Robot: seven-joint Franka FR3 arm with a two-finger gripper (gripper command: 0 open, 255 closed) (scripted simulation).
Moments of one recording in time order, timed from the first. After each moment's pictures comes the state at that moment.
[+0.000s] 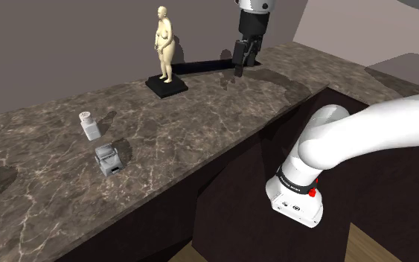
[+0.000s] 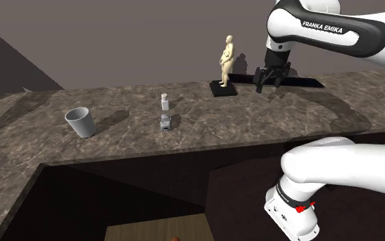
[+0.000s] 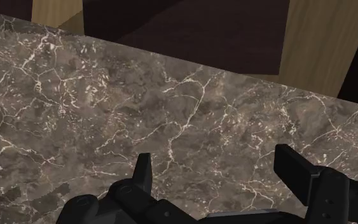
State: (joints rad) arm 0.01 -0.80 0.03 -2.38 -0.01 1.54 -0.06
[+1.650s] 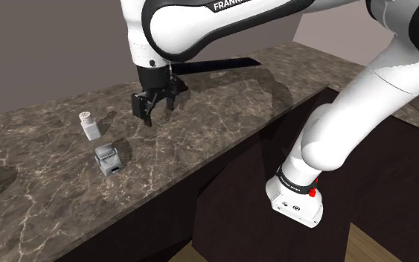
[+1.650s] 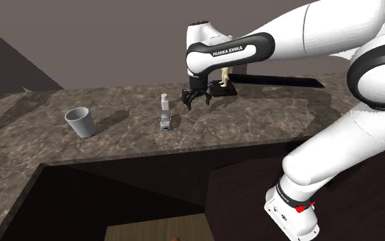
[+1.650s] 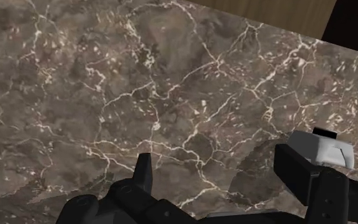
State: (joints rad) arm 0.11 -0.22 0.44 -2.17 0.10 1.95 0.39
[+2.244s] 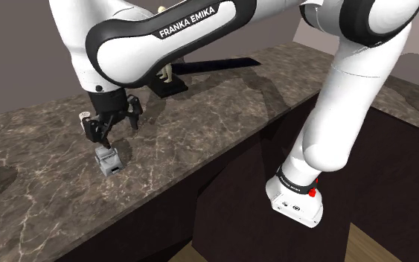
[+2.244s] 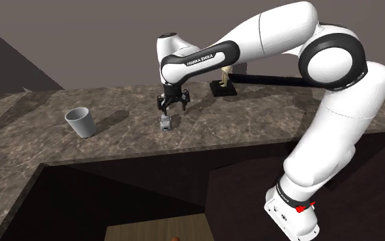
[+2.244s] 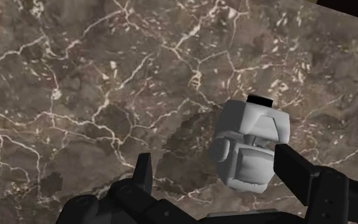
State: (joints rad) arm 0.17 0.13 0.54 -1.91 -0.06 2.01 0.62
